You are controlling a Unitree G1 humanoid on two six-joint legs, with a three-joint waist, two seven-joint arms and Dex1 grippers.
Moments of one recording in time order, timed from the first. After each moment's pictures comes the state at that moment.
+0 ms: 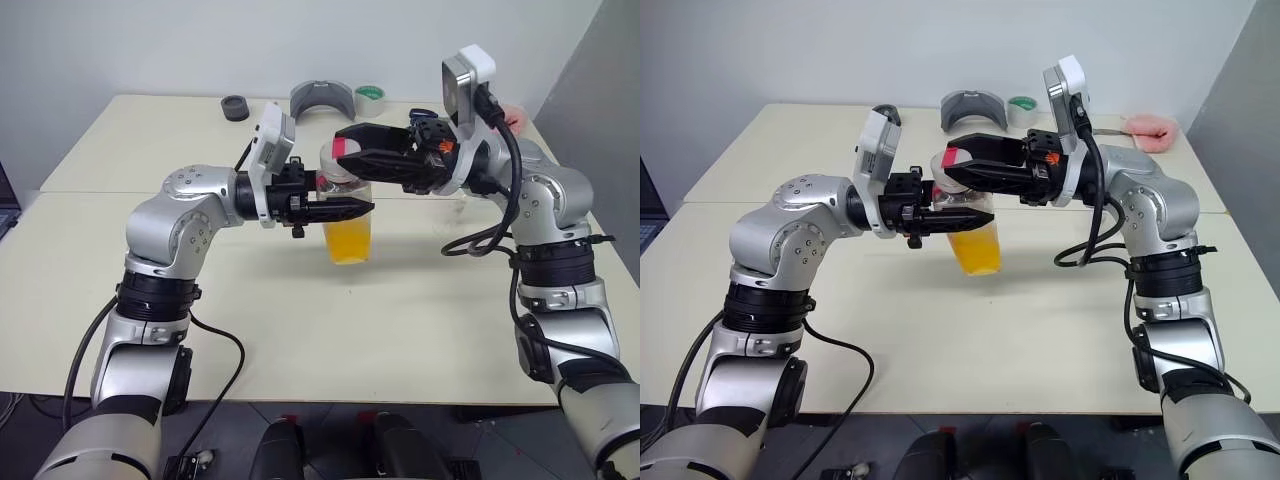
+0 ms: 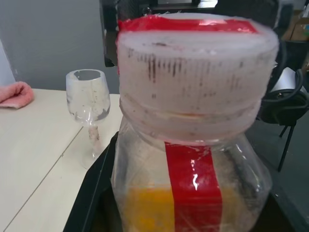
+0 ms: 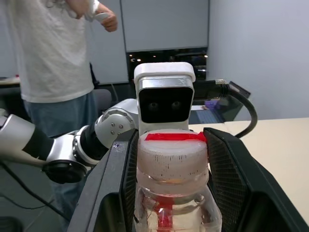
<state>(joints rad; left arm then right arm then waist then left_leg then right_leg) -0.88 0.52 -0.05 0.02 -0.59 0.63 -1.18 -1.07 -0.38 0.03 0.21 0.67 0.63 1.27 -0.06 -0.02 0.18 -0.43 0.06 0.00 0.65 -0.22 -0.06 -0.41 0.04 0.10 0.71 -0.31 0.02</state>
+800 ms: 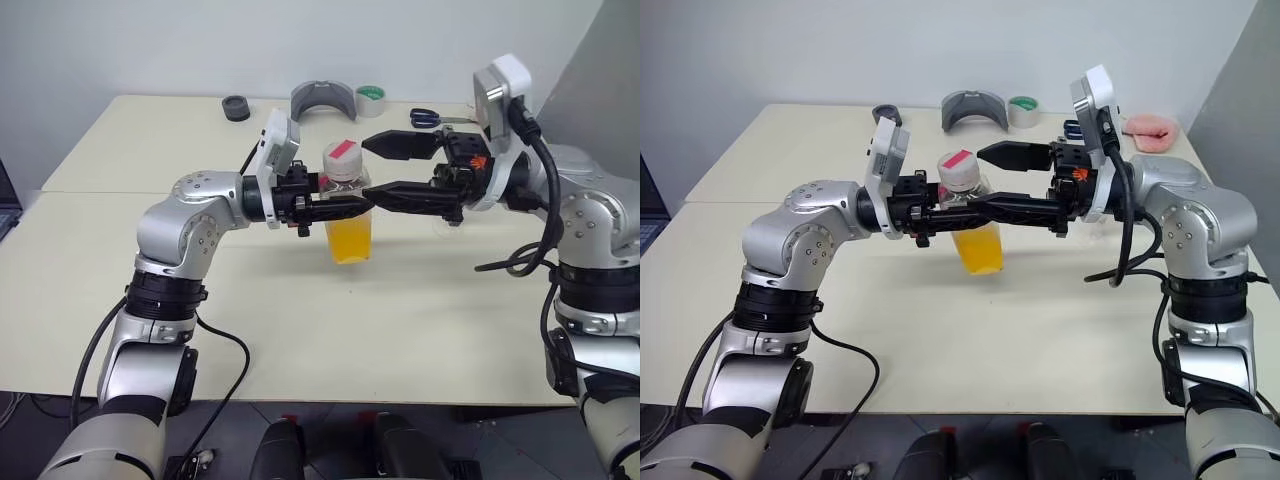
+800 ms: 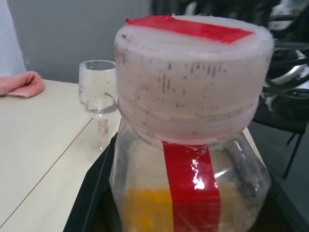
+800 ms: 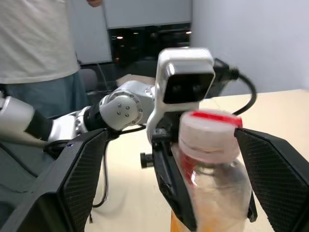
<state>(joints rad) -0.88 0.49 -0.06 0.09 -0.57 0.60 -1.15 -0.92 -0.53 -0.08 -0.18 0.74 0.87 1.03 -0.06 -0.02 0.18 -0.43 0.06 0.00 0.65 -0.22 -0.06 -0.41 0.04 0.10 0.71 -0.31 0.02</state>
